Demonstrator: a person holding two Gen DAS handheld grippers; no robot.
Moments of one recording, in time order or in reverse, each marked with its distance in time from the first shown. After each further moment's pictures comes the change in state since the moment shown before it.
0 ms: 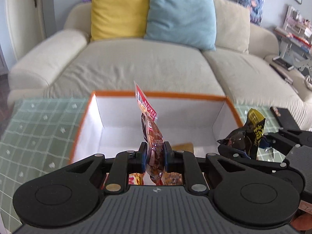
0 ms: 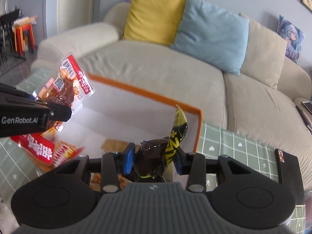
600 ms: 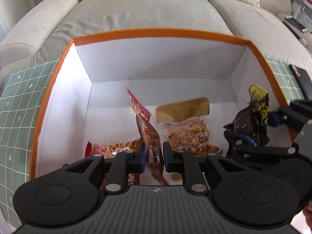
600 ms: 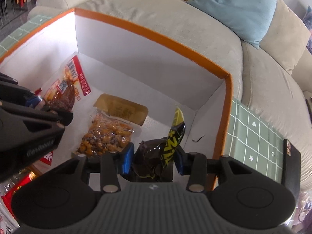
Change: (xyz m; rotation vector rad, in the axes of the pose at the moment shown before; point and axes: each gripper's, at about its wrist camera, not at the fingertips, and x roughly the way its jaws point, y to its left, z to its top) left arm 0.064 -0.003 -0.015 0.054 0.285 0.053; right arm 0.064 0.016 -0.006 -0.139 0.286 -0.002
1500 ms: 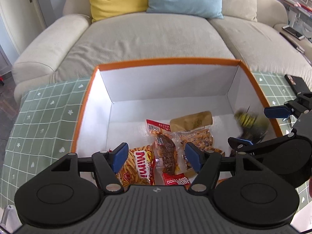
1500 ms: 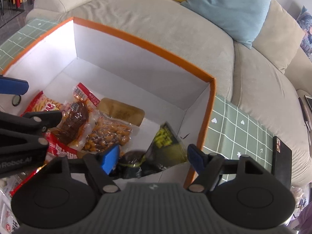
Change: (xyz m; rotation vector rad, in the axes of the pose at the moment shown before) left arm -0.057 0.008 -0.012 0.017 -0.148 0.055; right arm -0.033 -0.005 0.007 0.022 0.000 -0.023
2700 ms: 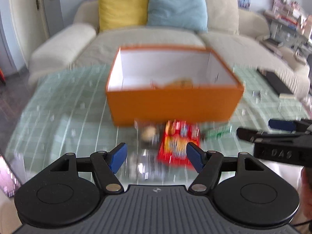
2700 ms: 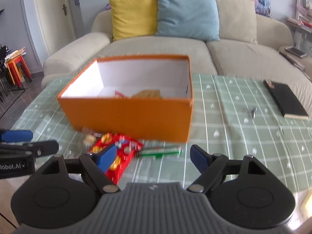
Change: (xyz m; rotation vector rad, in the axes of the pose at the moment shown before) left arm -0.097 0.017 -0.147 -0.010 -0.097 -0.053; right arm -0.118 0.041 -0.175 0.404 -0.278 0.111
